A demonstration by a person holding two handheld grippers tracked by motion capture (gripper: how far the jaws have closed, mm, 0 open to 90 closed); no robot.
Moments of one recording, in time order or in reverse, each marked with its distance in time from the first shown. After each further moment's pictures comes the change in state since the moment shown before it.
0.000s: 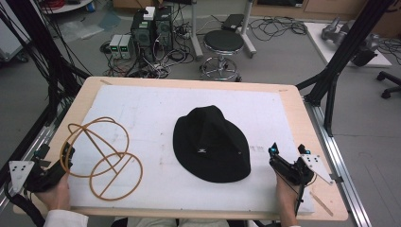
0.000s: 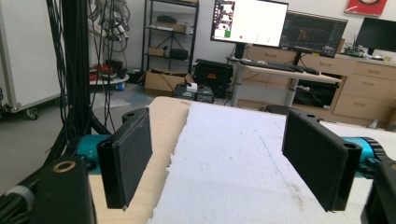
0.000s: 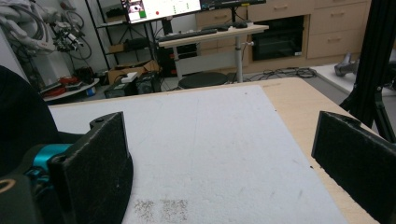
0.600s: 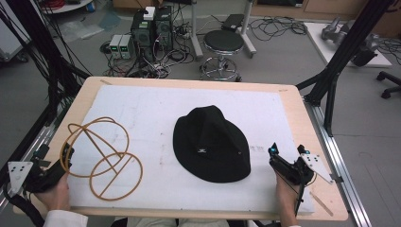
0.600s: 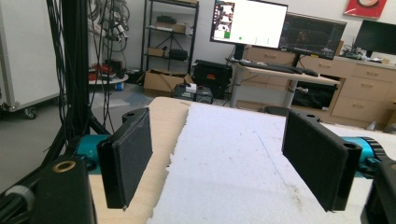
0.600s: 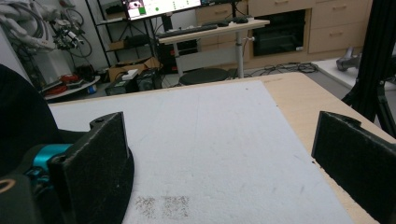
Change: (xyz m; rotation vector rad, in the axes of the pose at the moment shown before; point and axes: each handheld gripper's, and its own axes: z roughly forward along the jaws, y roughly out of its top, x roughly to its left) left arm 0.001 0.000 -0.001 -0.007 -0.004 -0.015; right arm -0.001 0.000 0.001 0.013 0.001 0.009
